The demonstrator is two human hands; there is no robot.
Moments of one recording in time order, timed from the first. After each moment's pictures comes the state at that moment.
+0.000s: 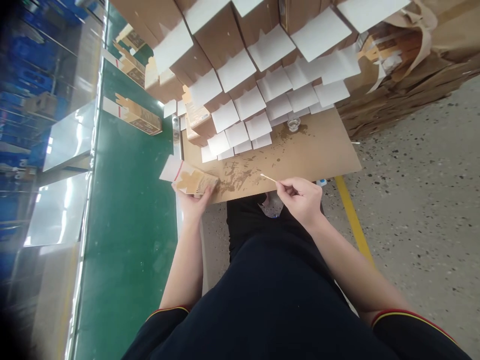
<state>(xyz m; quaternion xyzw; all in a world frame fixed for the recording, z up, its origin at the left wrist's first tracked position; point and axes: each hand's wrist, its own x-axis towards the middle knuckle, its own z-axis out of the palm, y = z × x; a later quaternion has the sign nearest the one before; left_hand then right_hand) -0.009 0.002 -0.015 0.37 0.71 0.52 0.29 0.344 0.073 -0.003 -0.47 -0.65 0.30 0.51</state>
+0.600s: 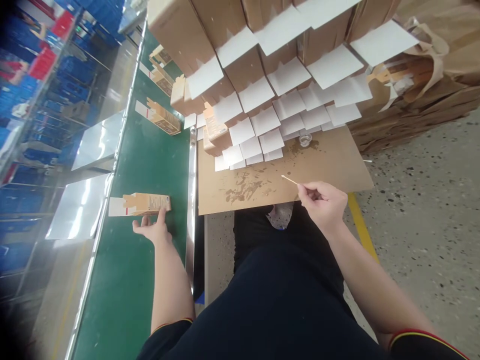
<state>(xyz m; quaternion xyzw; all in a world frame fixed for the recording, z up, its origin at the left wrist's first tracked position) -0.125 -0.082 -0.009 0.15 0.86 0.49 -0.01 0.362 0.099 -0.004 -0.51 -0.62 0.28 0.53</state>
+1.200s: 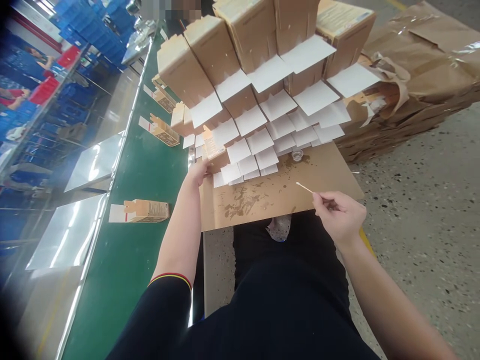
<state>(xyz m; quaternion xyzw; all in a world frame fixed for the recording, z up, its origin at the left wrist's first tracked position) -0.056 0.214 0.037 0.25 0.79 0.39 0.39 0.390 0.104 -0.001 -0.56 -0.56 0.25 0.56</state>
